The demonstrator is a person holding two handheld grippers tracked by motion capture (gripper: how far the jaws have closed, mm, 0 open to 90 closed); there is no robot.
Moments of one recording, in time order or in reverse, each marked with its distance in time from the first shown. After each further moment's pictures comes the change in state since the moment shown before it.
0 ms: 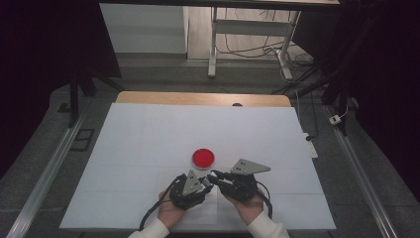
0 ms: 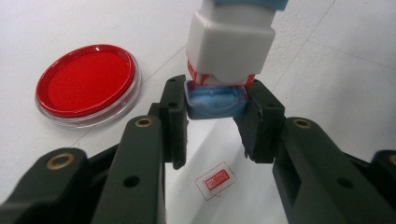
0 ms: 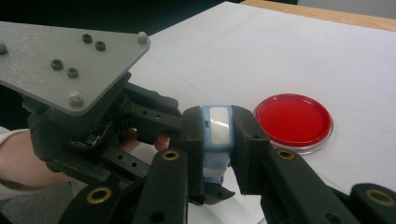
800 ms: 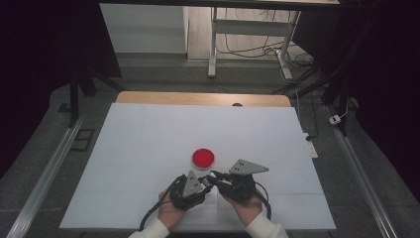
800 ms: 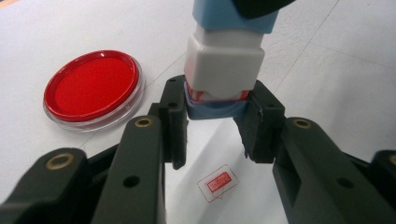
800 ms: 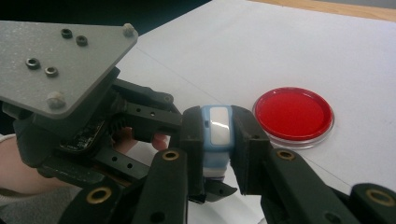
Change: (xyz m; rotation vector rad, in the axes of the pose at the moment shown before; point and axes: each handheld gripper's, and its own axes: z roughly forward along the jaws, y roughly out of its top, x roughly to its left) left arm -0.003 0.000 -0.001 -0.015 0.022 0.019; right arm 0.001 -0.002 0.004 0.010 -0.016 0.028
